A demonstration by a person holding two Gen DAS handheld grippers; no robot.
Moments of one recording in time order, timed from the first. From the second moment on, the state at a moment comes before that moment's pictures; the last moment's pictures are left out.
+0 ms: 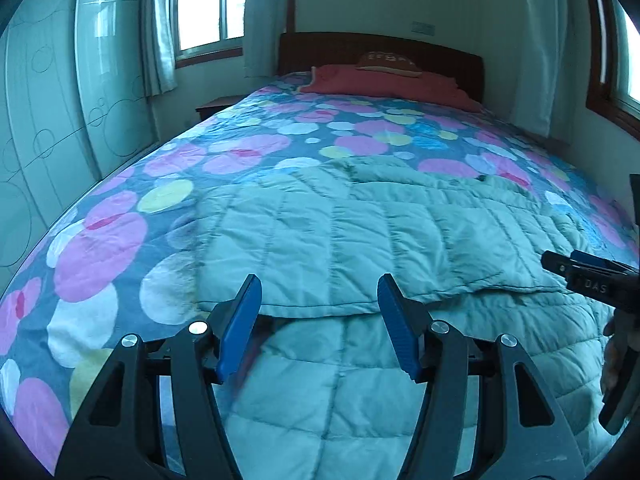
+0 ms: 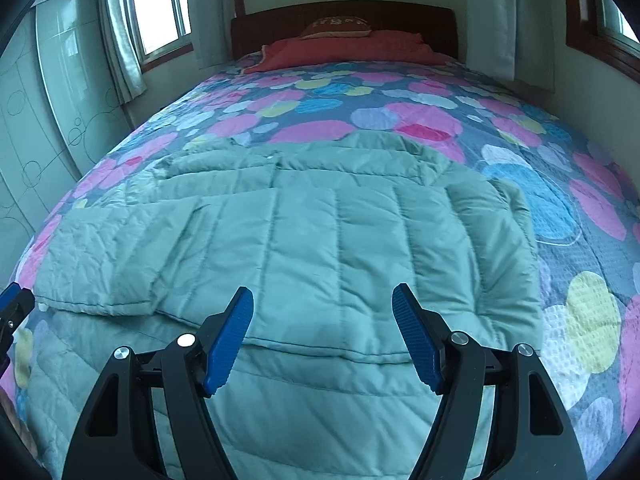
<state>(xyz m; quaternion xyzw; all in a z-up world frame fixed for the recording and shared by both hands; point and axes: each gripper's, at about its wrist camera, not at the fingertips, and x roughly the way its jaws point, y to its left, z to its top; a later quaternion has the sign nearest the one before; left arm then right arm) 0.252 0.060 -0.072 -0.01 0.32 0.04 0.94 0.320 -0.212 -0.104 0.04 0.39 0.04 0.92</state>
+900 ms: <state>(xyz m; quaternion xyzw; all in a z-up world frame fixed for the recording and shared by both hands) 0.284 0.136 -0.090 -0.03 0.34 0.11 0.93 0.352 -0.147 -0.105 0.05 0.40 0.09 0.91</state>
